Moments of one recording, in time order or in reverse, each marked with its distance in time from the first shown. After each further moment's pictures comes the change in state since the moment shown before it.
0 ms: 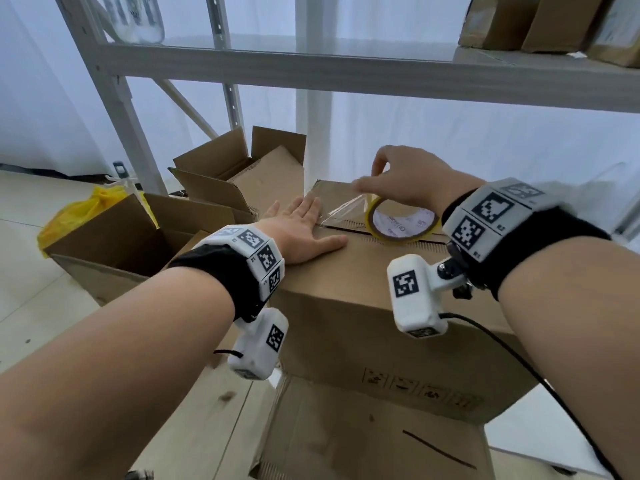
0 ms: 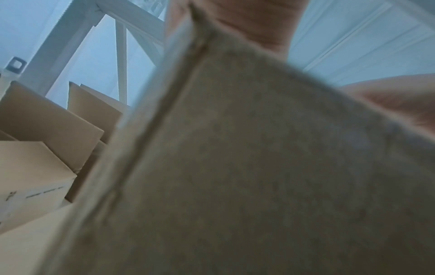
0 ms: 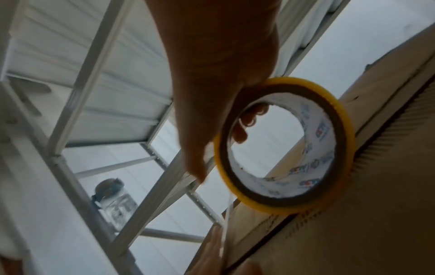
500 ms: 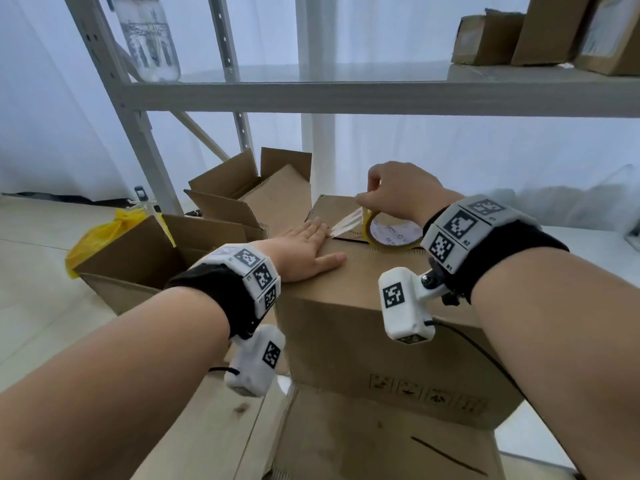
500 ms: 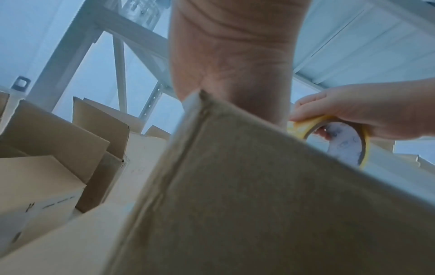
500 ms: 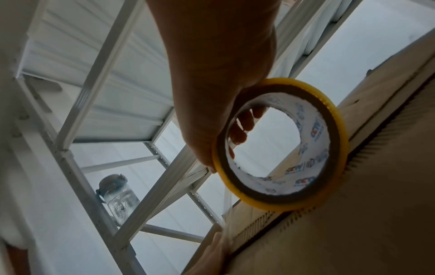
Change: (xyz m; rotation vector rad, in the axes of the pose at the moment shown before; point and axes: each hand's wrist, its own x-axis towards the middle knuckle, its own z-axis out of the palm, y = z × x) left_hand -0.023 0.006 -0.001 -0.019 -0.034 0.041; right_hand -0.005 -0.004 0.003 -0.055 0.055 -0.040
